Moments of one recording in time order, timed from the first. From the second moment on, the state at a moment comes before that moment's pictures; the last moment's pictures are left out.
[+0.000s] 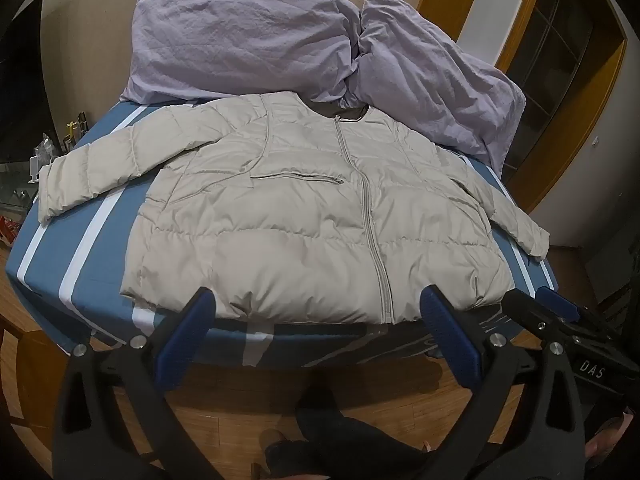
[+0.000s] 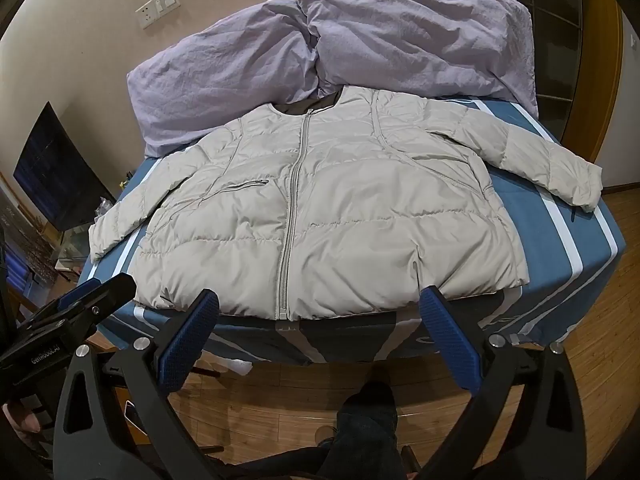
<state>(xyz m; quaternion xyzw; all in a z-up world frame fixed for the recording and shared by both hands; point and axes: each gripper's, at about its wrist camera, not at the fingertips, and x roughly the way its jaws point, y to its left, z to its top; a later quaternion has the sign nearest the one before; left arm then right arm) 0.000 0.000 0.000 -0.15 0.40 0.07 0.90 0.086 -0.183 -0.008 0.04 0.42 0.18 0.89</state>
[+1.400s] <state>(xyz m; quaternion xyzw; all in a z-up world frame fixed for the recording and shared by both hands) 0.000 0.000 0.000 -0.15 0.40 0.07 0.90 0.085 -0.186 -0.007 0.04 0.42 0.18 0.89</state>
